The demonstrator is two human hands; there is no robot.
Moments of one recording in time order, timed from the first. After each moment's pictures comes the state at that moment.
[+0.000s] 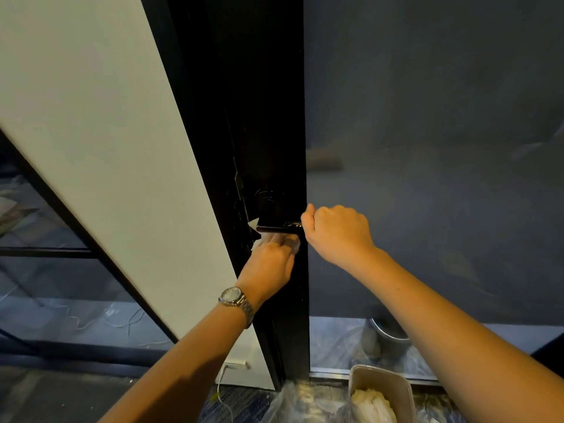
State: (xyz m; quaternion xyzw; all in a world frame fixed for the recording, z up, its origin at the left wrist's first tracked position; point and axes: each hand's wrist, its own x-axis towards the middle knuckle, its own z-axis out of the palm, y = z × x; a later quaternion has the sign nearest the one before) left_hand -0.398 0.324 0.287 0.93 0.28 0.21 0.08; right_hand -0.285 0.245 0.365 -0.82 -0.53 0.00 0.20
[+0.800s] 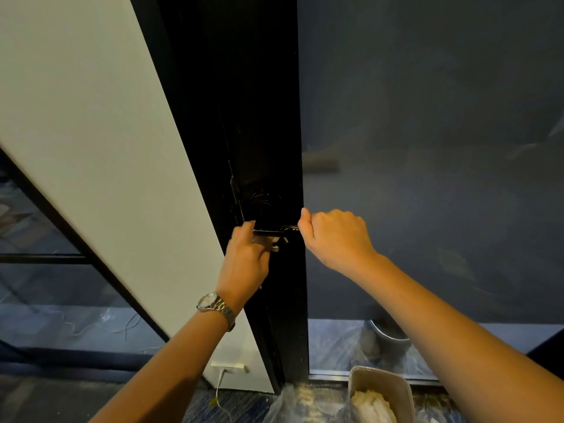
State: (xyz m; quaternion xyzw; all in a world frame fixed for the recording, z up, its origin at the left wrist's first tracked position) left_hand -0.413 0.342 0.285 0.88 0.35 0.30 0.10; right_hand -0.281 0.245 0.359 -0.80 -0.56 -0.04 0.19
